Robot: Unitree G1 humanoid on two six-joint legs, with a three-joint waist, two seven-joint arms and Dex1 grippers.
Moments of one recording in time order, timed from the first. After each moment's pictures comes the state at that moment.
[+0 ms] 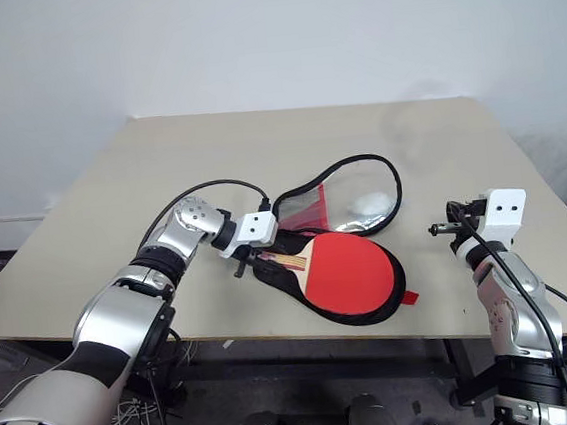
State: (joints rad) left arm -1.11 0.25 -0.30 1.30 0.23 -0.45 -1.42; right arm -0.18 -0.37 -0.35 -0.03 0.35 0.39 0.24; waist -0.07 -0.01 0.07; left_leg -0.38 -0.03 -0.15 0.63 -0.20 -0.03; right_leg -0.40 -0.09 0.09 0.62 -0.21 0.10
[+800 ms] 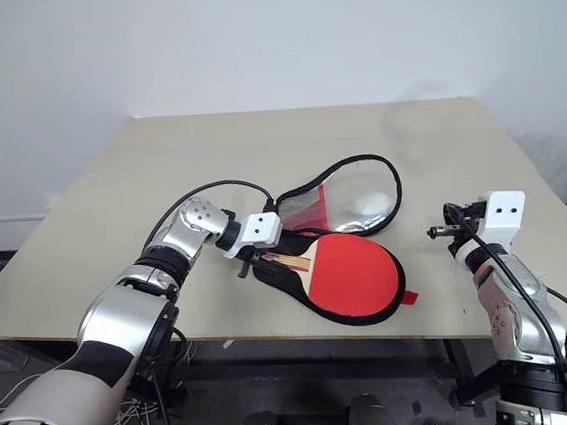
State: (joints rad) left arm -1.12 0.23 -0.29 1.31 0.26 -0.46 -1.41; right arm -0.14 -0.37 -0.35 -0.09 0.39 0.43 0.29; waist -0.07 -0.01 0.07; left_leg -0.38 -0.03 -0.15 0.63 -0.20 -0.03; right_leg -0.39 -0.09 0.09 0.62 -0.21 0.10
